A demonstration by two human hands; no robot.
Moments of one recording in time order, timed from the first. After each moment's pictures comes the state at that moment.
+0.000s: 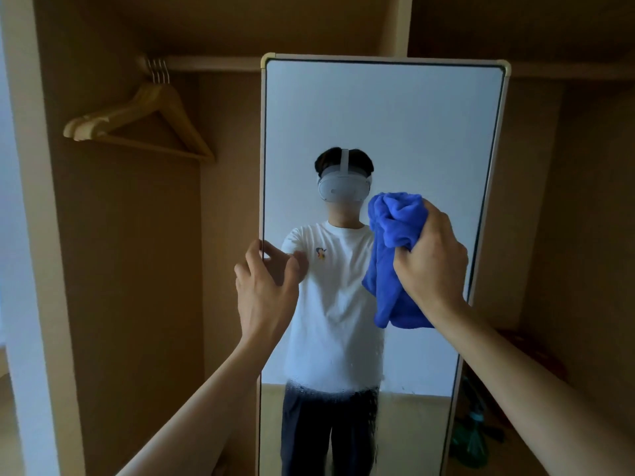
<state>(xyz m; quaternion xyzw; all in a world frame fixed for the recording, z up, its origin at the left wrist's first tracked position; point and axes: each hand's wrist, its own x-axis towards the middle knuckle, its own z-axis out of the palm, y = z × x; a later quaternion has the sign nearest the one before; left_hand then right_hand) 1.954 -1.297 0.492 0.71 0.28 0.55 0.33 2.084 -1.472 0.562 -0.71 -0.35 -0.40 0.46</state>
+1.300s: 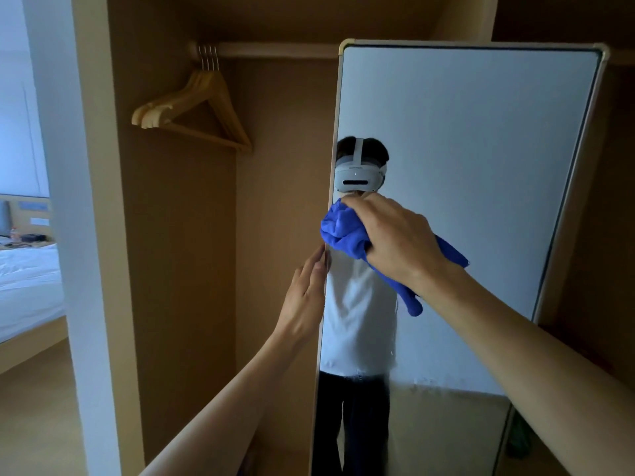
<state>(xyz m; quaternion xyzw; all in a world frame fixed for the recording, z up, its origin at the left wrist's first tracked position) 1.911 -1.249 0.472 0.74 0.09 0.42 0.51 1.999 -1.374 0.587 -0.72 -0.54 -0.41 0.14</state>
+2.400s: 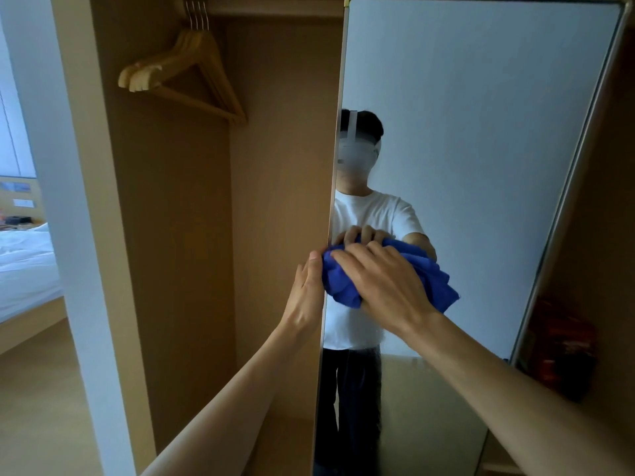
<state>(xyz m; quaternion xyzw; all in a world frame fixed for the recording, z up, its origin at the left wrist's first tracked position) 1.913 -1.247 0.439 0.68 0.12 0.39 0.61 1.989 -1.370 0.482 -0.72 -0.56 -0.41 0.05</state>
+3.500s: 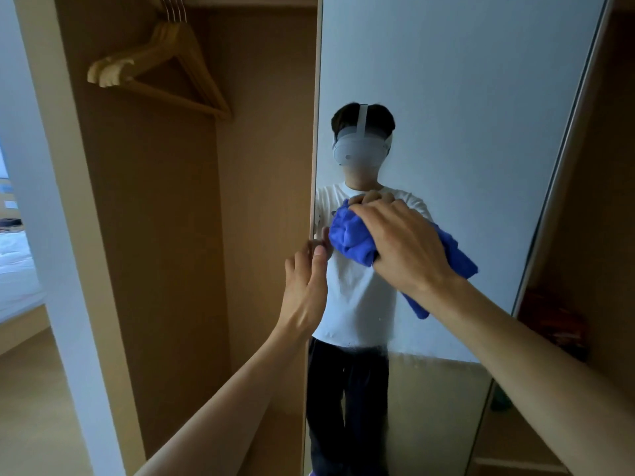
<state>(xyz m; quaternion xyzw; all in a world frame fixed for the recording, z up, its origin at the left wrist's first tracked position) 1.924 -1.272 0.442 0.73 0.15 0.41 0.52 2.022 -1.395 0.528 -0.73 -0.52 -0.42 0.12</state>
